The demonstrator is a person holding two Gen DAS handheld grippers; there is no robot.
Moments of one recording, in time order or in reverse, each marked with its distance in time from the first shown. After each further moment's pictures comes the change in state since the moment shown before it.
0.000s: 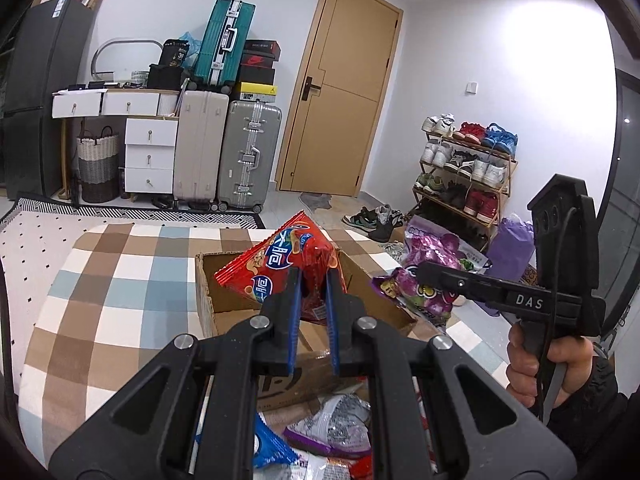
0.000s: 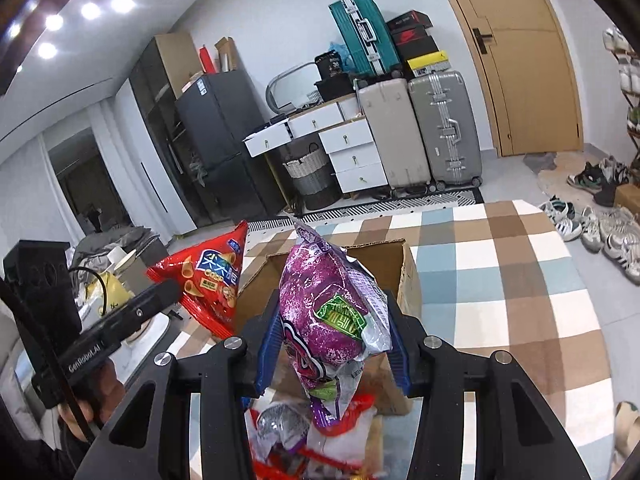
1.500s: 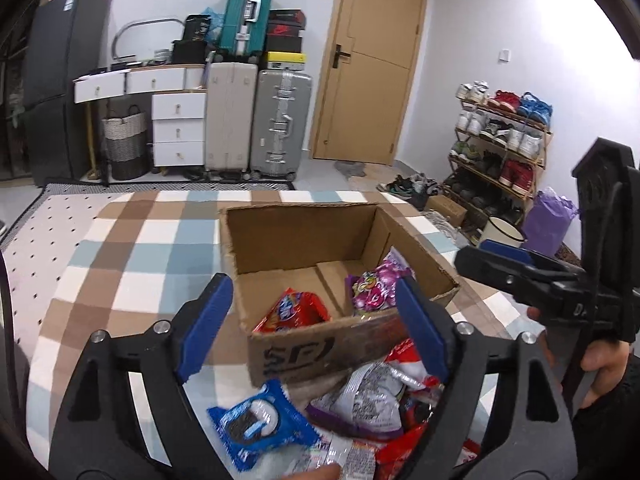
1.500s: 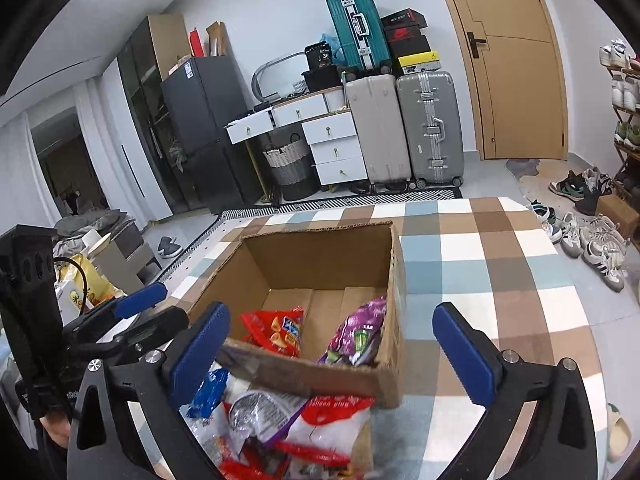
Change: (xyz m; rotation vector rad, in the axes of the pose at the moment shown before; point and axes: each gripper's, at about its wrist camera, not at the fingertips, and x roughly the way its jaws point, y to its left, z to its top) left arm 0.044 0.022 -0.035 0.004 0.123 0.152; right arm 0.019 0.002 -0.020 -0.056 0.022 -0.098
